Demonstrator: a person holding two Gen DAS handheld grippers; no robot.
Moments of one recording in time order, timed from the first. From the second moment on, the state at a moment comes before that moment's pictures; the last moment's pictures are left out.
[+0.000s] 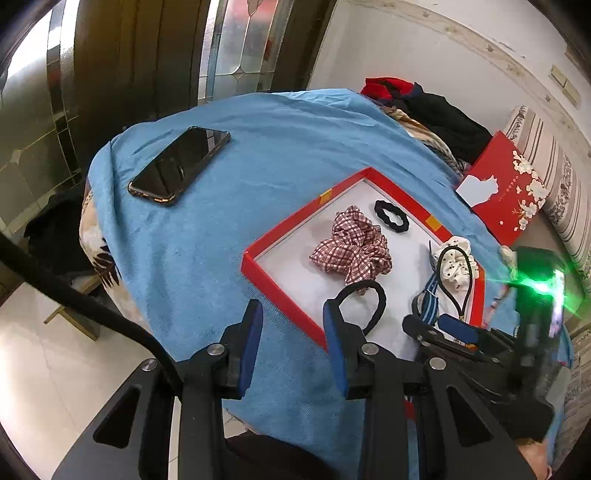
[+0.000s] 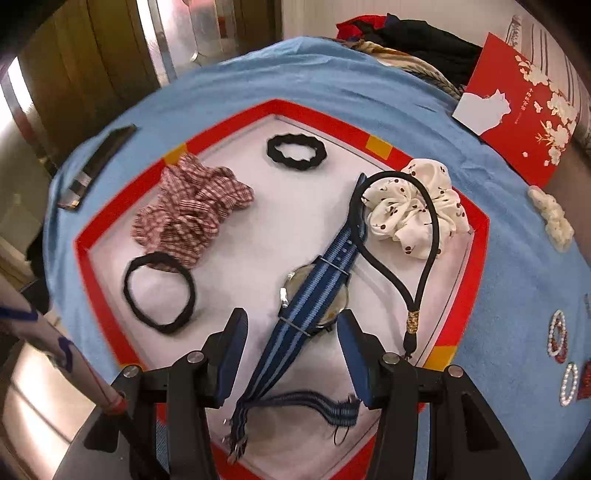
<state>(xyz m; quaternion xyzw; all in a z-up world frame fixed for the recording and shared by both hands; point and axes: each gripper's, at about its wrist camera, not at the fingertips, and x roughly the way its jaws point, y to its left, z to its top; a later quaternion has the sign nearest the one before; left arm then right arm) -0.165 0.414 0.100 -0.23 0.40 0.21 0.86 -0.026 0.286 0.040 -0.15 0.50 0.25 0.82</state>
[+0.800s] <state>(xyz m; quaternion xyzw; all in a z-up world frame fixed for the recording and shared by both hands) -0.172 0.416 0.100 -0.24 0.39 0.19 0.87 0.004 0.211 0.041 0.07 0.55 0.28 0.79</state>
